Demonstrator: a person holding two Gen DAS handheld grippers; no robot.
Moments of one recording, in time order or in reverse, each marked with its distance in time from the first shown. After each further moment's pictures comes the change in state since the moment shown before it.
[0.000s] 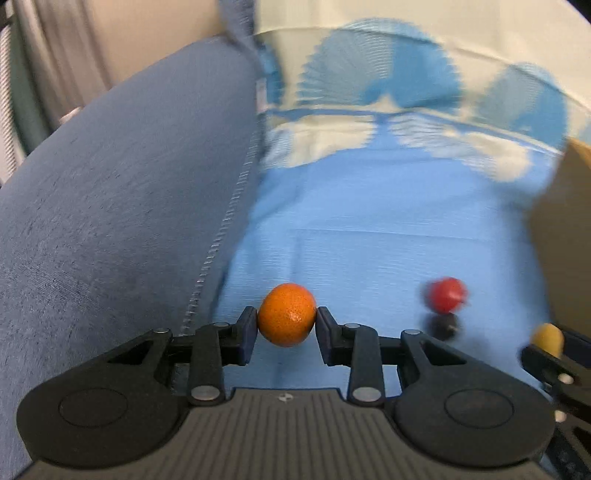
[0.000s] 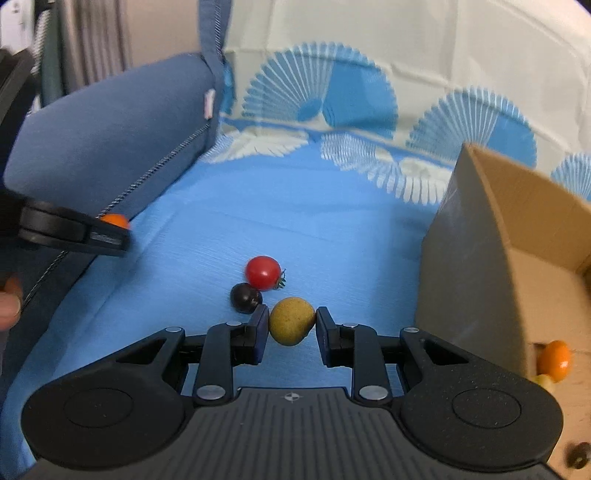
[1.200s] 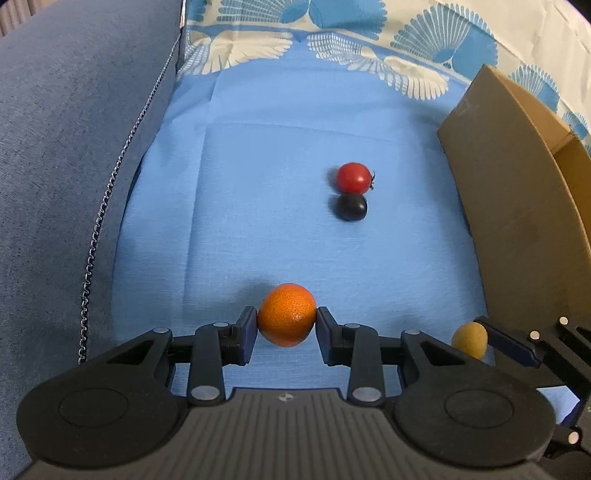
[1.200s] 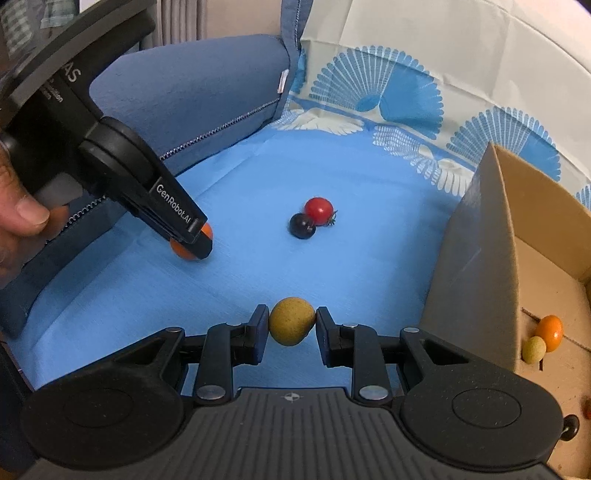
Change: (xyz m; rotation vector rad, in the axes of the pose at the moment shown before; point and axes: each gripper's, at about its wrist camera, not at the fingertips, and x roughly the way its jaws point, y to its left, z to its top) left arm -0.007 -0.002 -0.037 0.025 0.260 -0.290; right arm -0.047 0.021 -0.050 -0.146 0.055 0.106
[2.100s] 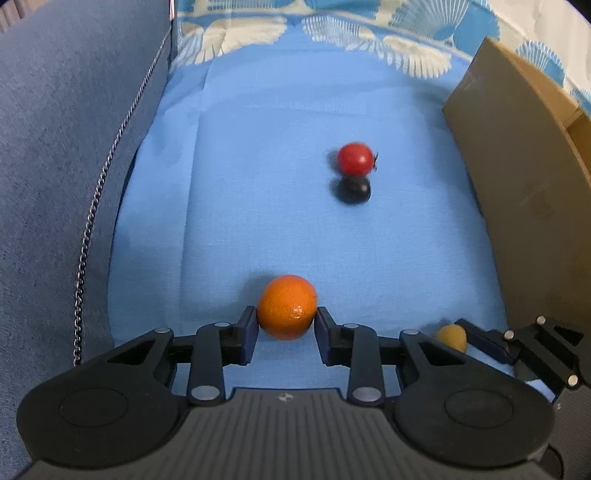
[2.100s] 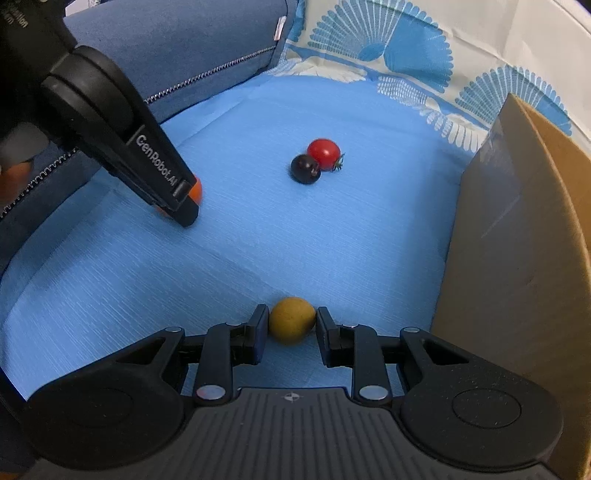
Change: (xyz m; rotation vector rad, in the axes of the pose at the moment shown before) left arm 0.007 -0.006 0.000 0.038 0.018 0.036; right arm 0.030 0.009 -0.008 0.008 0.109 -0.029
